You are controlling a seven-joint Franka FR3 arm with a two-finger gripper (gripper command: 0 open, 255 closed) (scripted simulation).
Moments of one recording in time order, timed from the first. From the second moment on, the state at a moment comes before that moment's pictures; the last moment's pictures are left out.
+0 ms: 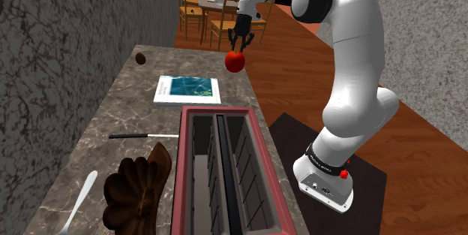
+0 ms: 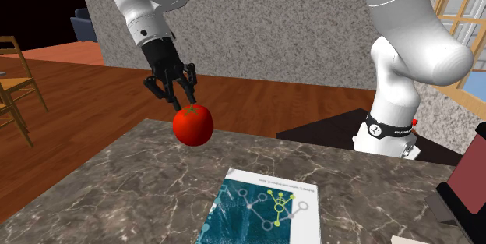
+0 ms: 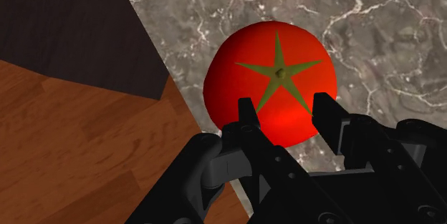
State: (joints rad) arm -0.35 0.63 -0.14 -1.26 0.34 1.46 0.67
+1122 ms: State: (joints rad) arm -0.34 0.59 -0.13 -1.11 0.34 1.29 0.74
